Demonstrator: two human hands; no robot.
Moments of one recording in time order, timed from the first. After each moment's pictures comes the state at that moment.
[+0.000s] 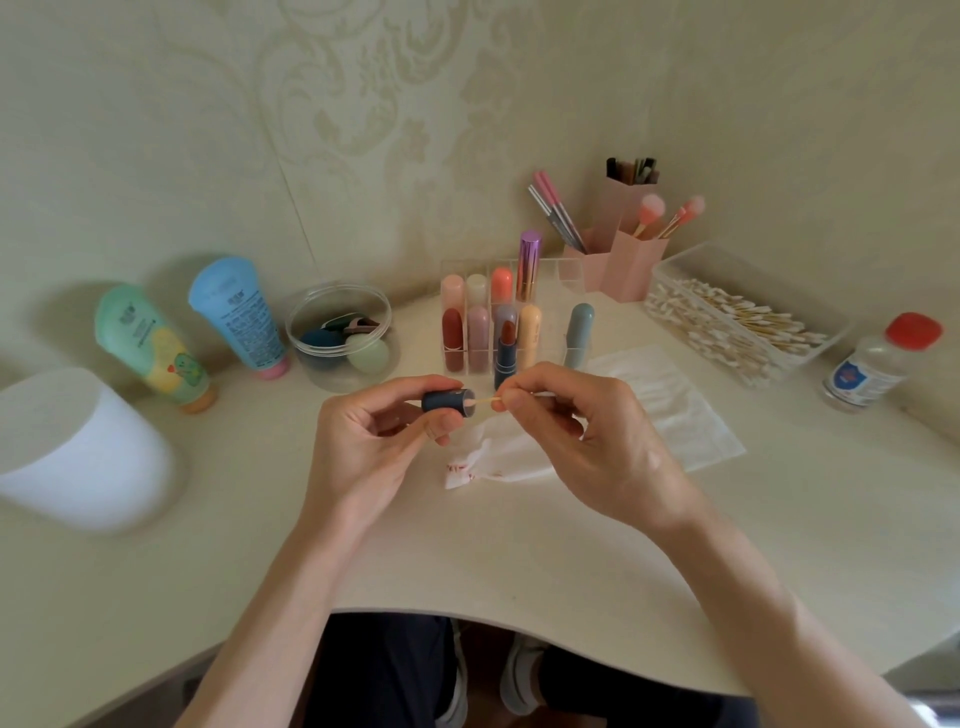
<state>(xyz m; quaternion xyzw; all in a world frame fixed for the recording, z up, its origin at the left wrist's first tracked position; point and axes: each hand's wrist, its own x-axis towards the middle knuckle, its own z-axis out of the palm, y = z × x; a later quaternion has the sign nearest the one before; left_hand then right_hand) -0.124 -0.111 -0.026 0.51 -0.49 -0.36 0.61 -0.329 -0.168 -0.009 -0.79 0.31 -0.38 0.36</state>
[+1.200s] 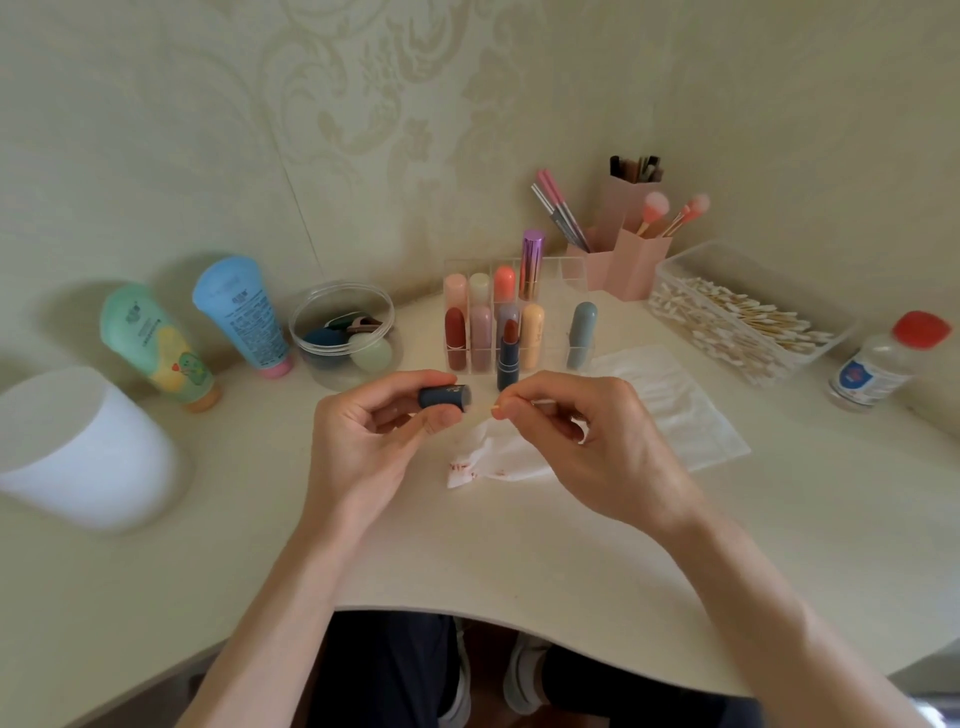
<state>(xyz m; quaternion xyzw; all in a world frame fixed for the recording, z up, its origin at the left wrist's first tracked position) -0.126 -0.109 -0.021 0.52 -0.46 -0.35 0.63 -0.330 -0.168 -0.011 -0.80 0.33 -0.36 0.34</state>
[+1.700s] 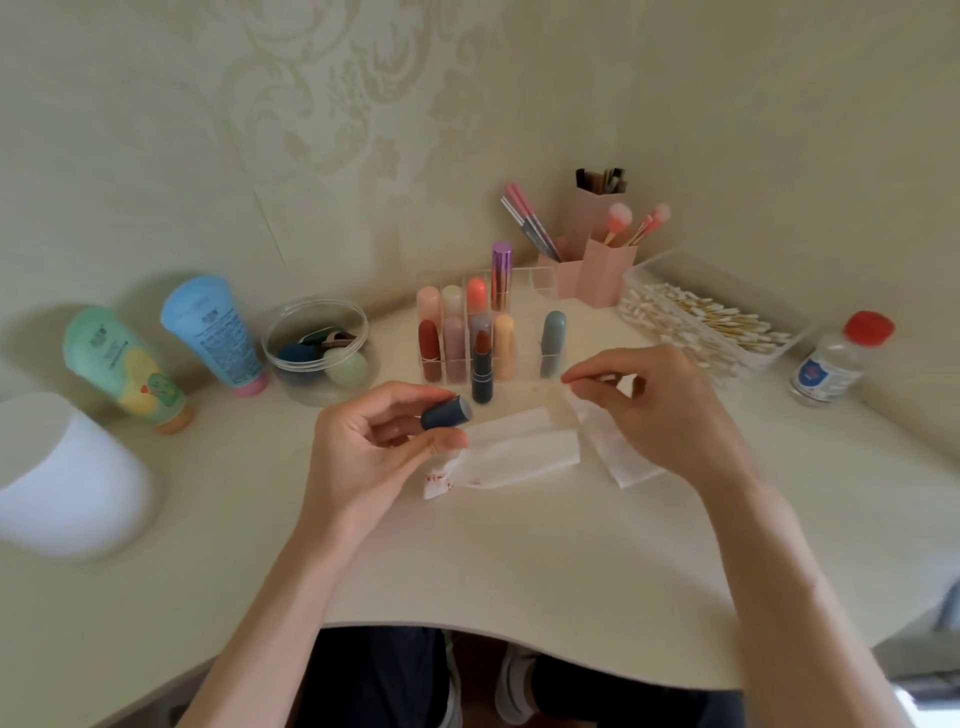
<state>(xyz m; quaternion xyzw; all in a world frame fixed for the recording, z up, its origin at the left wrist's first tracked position) -0.136 -0.111 -0.017 0.53 -0.49 -0.36 0.59 -0.386 -0.207 -0.003 -0.77 0.49 -0.33 0.25</state>
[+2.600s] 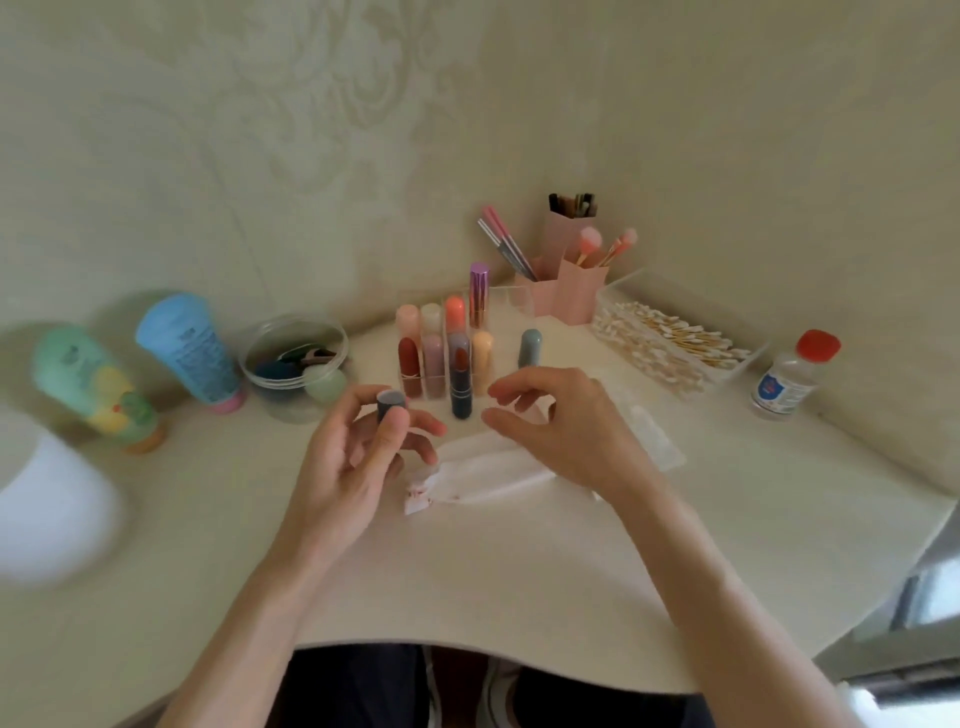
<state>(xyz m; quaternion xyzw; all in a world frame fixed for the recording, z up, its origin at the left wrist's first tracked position) -0.136 -0.112 -0.020 0.47 -0.50 -0.41 0.60 -0.344 -0.201 -0.005 -0.77 0.51 -0.27 0.29</state>
